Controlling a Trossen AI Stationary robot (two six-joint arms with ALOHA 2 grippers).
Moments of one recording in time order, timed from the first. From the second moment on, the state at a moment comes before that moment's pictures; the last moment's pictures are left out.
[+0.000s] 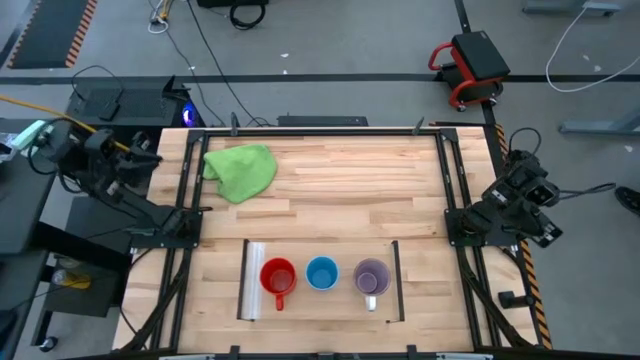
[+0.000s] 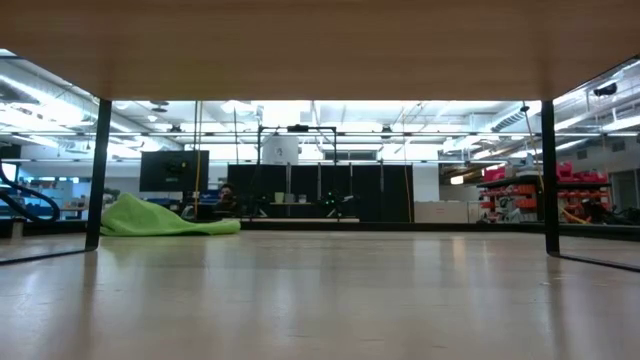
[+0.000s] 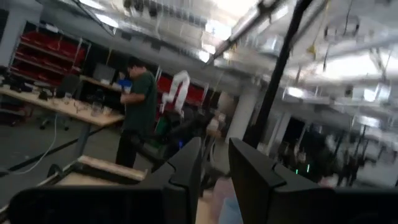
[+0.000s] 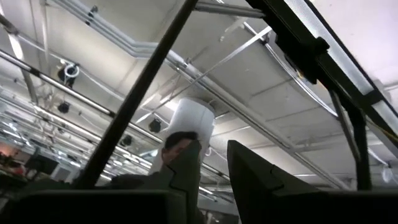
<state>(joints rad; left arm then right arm) -0.49 0.00 0.91 -0.54 -0.47 -0.21 0.78 0.00 0.24 0.63 -0.37 -0.07</state>
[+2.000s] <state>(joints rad) -0.49 0.00 0.74 -0.43 -0.52 -0.20 -0.02 0.29 0.01 1.54 -0.66 0.44</state>
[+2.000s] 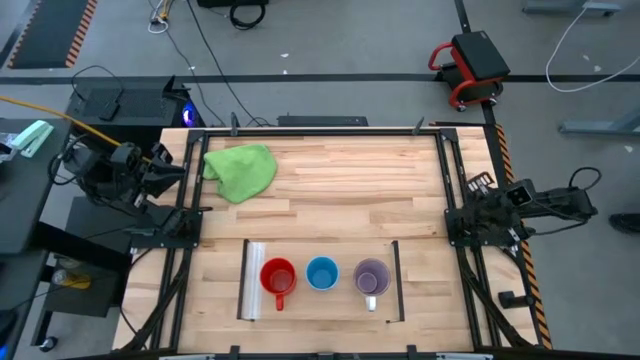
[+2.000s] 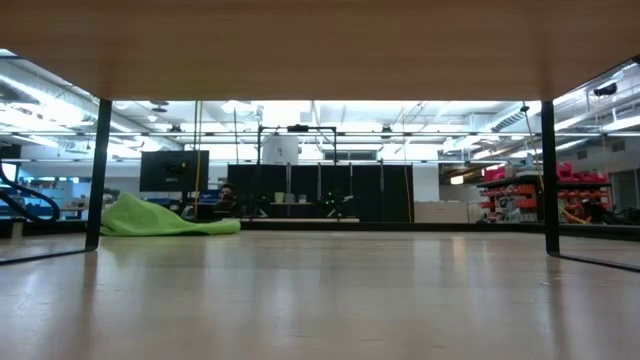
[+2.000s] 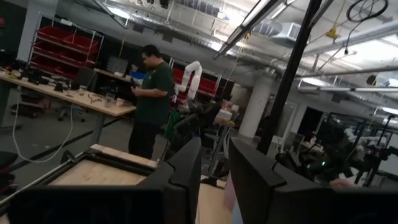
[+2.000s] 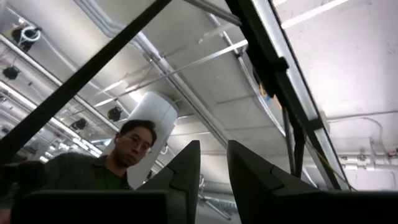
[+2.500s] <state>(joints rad) -0.49 0.00 0.70 -0.41 -0.52 -0.24 -0.10 0.26 0.06 1.56 -0.77 0.49</state>
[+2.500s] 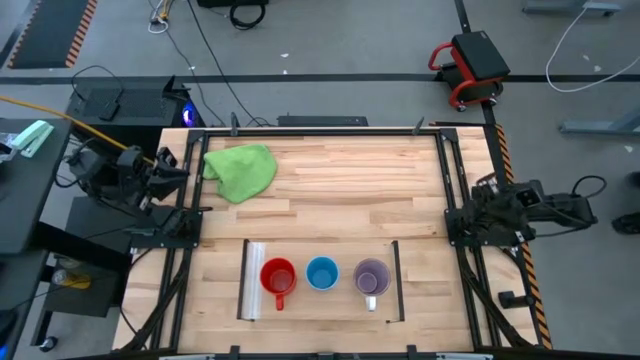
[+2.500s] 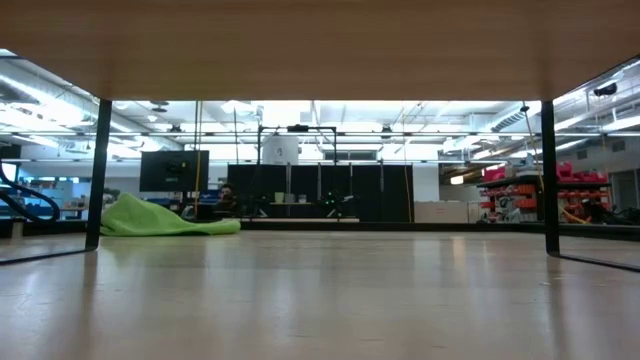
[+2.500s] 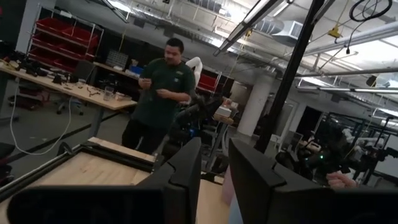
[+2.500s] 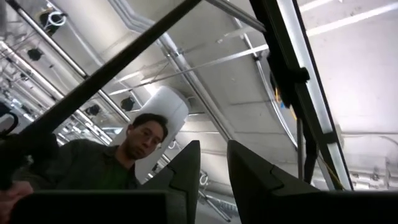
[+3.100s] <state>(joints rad) -0.49 0.00 0.68 -0.31 -0.50 -0.18 -0.10 0.00 0.04 1.56 -0.89 0.52</state>
